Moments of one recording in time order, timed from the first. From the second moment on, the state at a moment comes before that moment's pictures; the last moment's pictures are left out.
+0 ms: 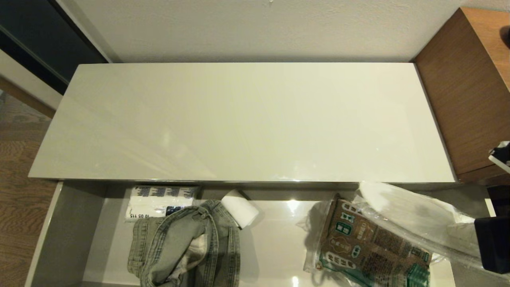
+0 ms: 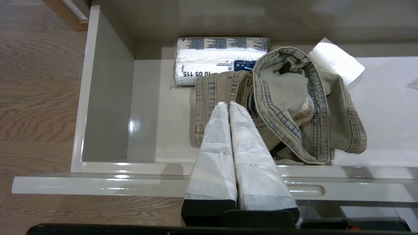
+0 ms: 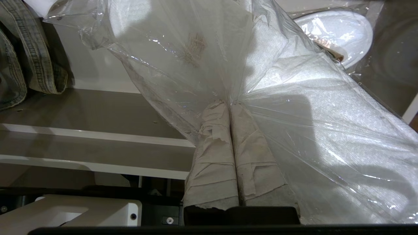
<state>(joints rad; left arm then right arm) -0.01 0.00 0.00 0.00 -0.01 0.04 0.76 1.17 -0.98 0.68 -0.46 0.53</state>
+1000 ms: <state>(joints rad) -0.01 0.00 0.00 0.00 -0.01 0.04 0.54 1.21 -1.10 0.44 -0.49 0.52</state>
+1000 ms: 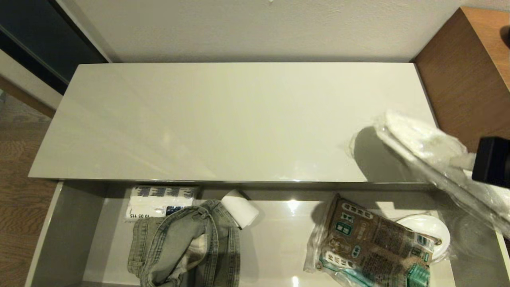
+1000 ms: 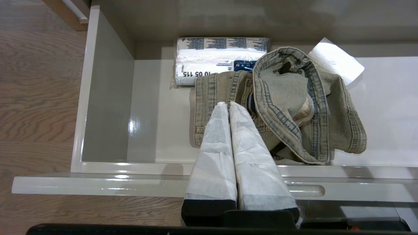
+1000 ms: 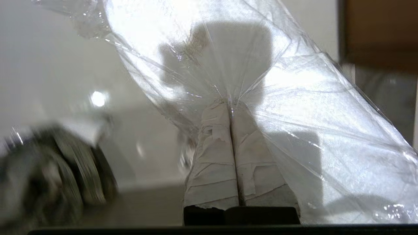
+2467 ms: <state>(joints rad) -0.01 0.00 0.00 0.00 -0.01 0.04 0.32 1.51 -1.07 -0.36 -0.68 0.19</state>
